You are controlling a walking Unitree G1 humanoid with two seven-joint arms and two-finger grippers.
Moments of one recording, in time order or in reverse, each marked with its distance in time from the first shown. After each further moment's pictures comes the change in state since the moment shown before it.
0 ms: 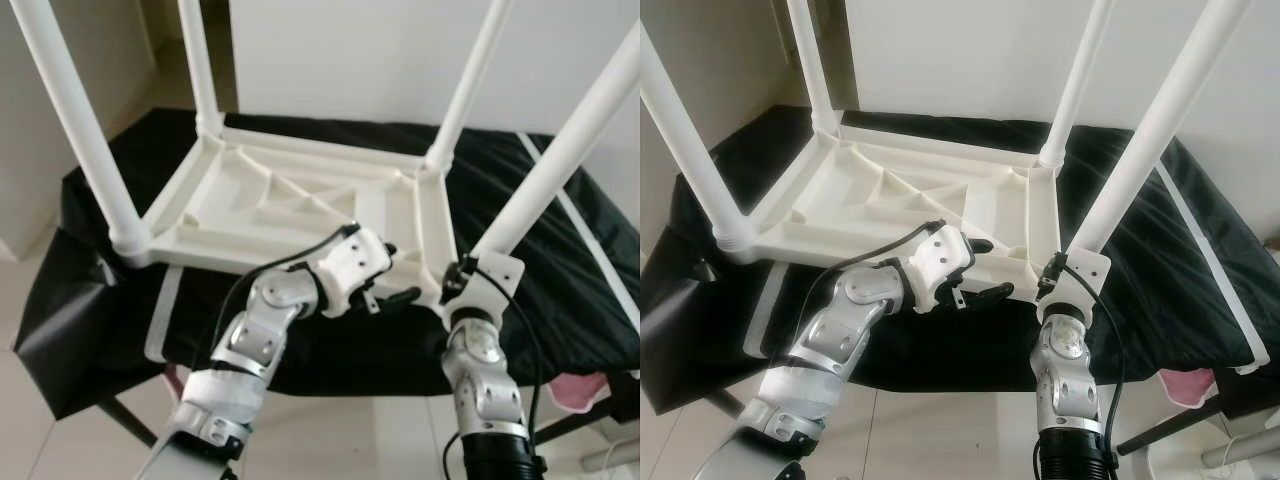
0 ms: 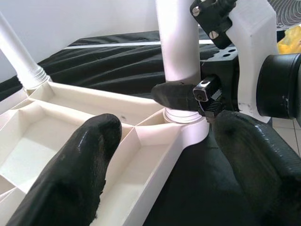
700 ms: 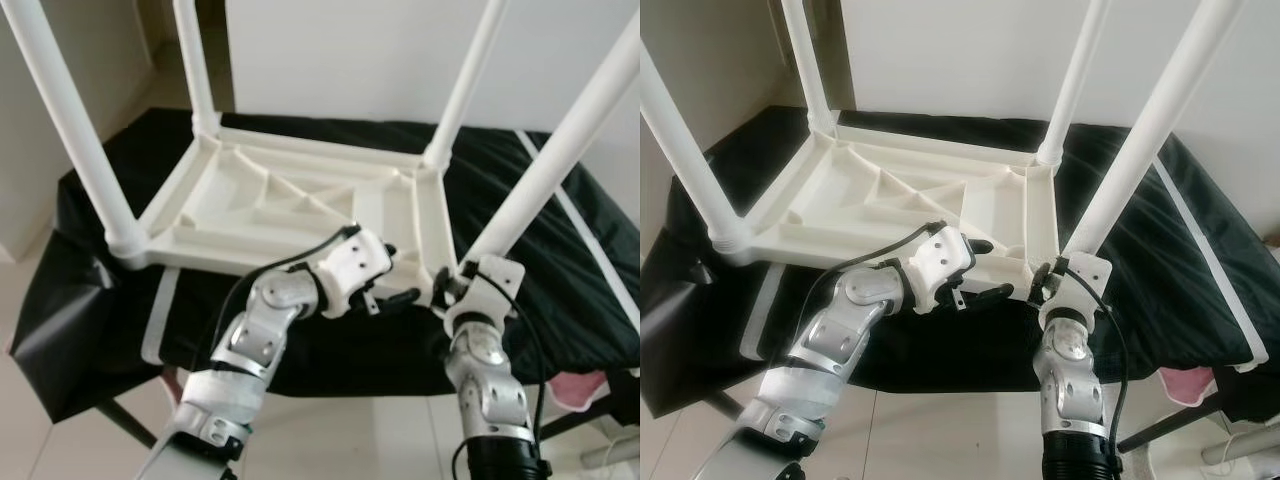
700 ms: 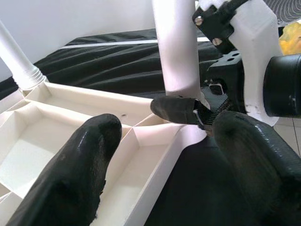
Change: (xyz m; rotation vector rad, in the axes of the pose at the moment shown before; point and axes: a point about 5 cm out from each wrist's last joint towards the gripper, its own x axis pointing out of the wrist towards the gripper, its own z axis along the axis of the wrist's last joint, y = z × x) left arm 0.000 0.000 0.000 0.013 0.004 -0.001; right arm -0.002 -0.007 0.000 -0.018 0.017 0.011
